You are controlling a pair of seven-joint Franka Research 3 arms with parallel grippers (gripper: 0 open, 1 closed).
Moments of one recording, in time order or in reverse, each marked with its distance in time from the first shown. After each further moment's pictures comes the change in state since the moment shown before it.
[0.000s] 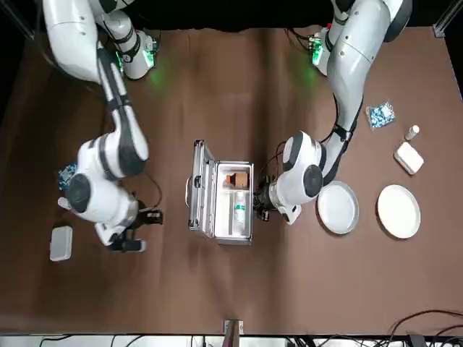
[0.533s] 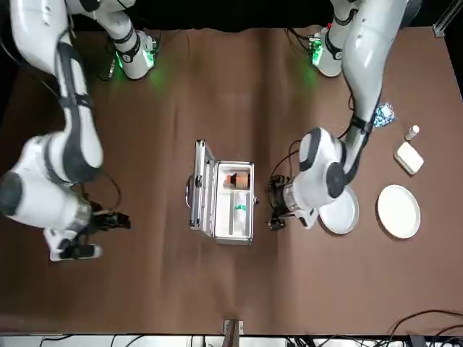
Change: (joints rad) left arm 0.059 -0.091 0.018 0.034 0.000 -0.112 -0.005; right arm -0.148 -0.068 -0.005 0.032 -0.006 -0.101 -0.180
